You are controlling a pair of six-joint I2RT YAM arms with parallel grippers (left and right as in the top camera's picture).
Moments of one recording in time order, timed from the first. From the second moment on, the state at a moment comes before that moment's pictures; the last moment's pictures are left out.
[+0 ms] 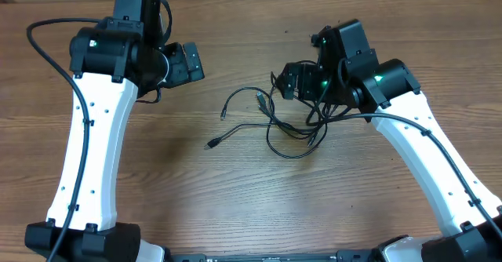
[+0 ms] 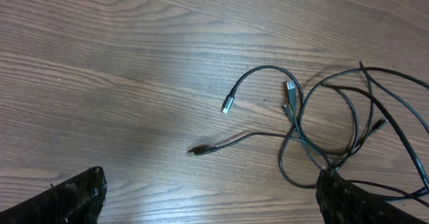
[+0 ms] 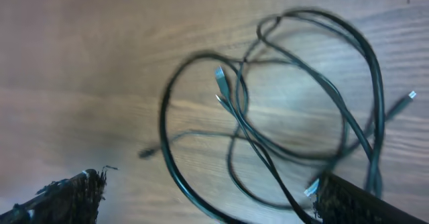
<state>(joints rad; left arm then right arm) -0.15 1.66 1.88 -1.38 0.06 -0.43 0.39 1.57 1.49 -0.93 -0.20 0.45</state>
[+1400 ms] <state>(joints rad) -0.15 1.68 1.88 -1.38 0.05 -0.43 0.41 1.73 1.57 -1.08 -0.37 0.09</state>
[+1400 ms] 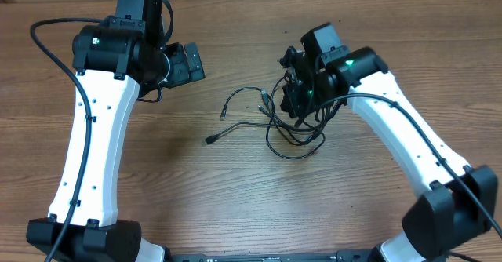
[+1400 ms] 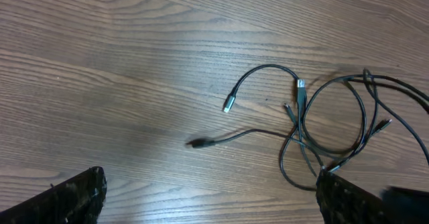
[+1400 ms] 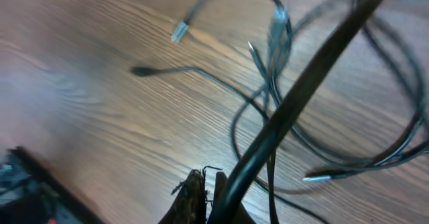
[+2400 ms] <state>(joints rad) -0.15 1.68 1.88 -1.38 0.06 -0.43 0.41 1.35 2.09 -0.64 -0.38 0.10</state>
